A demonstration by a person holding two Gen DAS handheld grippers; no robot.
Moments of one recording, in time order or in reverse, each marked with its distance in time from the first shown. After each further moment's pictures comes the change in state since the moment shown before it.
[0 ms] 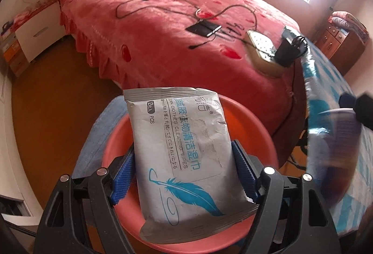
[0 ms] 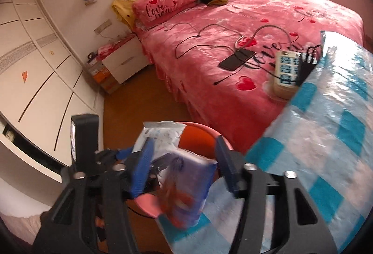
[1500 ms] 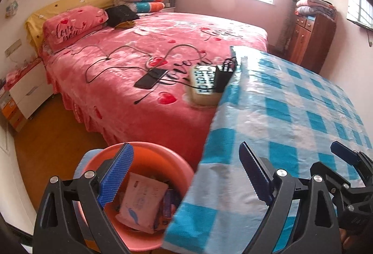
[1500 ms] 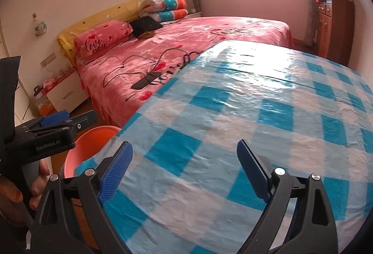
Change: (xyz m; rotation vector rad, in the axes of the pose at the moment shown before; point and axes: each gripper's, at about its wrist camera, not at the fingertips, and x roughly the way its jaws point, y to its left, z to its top) left arm -0.080 -0.145 0.003 0.244 -0.227 -0.016; right arm -0.155 -0.051 -0.100 0.124 -0.237 -0.371
